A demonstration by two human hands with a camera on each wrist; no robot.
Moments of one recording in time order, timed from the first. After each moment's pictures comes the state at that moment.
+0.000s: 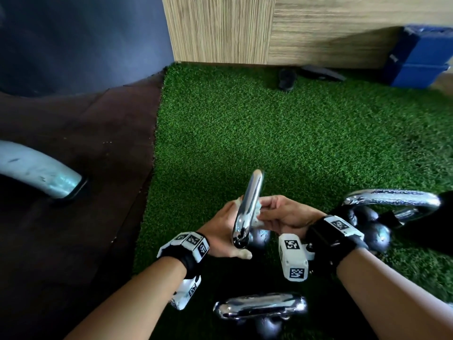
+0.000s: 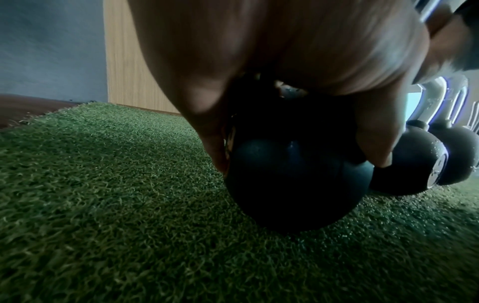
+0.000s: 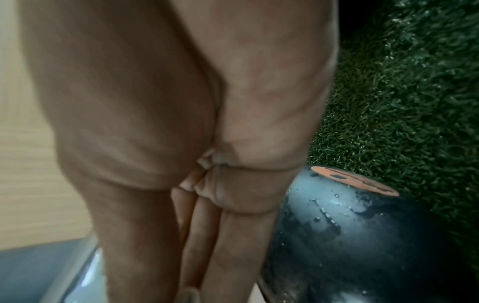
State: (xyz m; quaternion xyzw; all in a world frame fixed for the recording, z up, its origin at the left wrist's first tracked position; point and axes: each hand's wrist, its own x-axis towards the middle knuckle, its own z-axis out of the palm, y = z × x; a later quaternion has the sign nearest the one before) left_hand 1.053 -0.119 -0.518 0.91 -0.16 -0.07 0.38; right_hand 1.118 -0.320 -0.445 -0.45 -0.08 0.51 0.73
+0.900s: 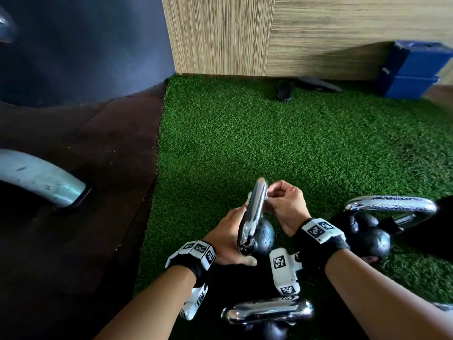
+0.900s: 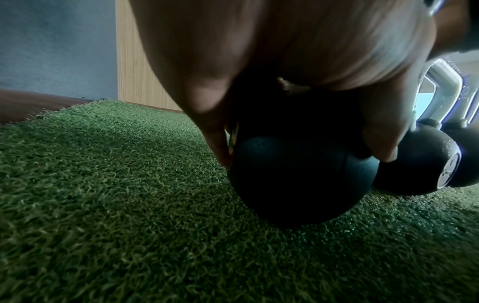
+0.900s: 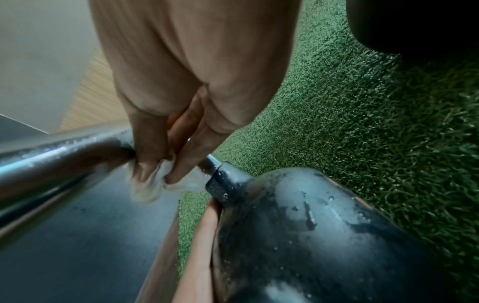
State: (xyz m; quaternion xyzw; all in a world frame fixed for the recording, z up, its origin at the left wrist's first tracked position) left_hand 1.046 -0.125 -0.505 0.90 -0.11 -0.09 0.41; right_hand 1.130 -0.299 -0.453 -0.66 0.01 0.14 0.74
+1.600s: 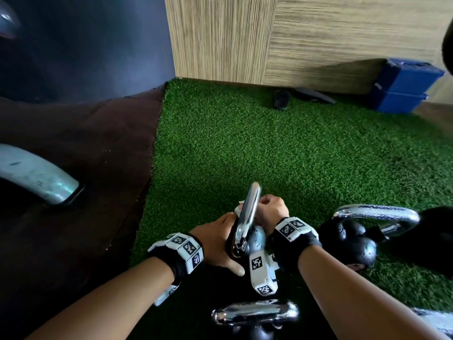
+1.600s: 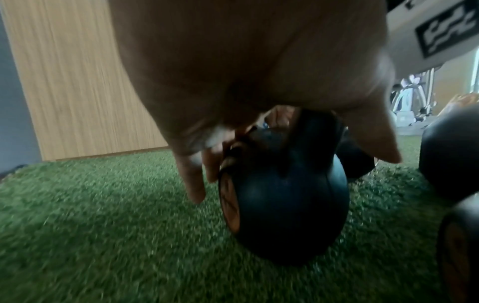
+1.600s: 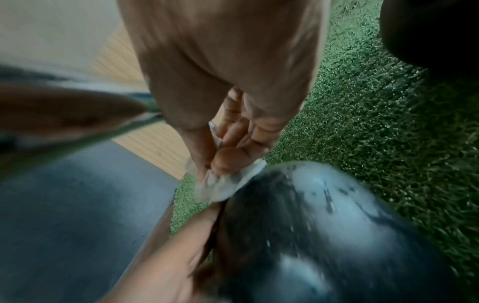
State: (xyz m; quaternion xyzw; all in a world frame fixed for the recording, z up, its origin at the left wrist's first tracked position) left_hand 1.045 -0.123 -0.467 0.94 -0.10 -0.19 0.26; right_hand 1.126 -0.284 -0.446 -0.87 0.08 0.13 0.47
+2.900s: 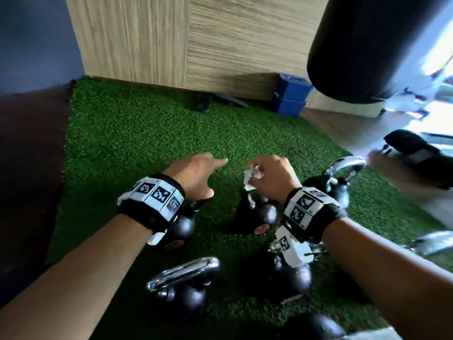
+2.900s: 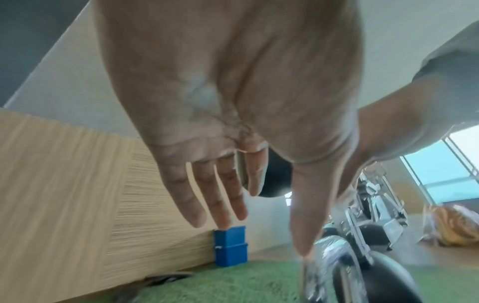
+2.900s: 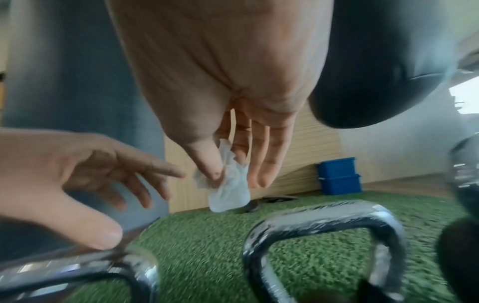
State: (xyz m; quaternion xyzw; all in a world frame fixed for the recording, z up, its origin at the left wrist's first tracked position) left_hand 1.070 -0.220 -0.324 0.97 -0.20 -0.04 0.11; right_hand 1.065 -0.437 -0.305 -0.97 -0.10 -0.08 0.19
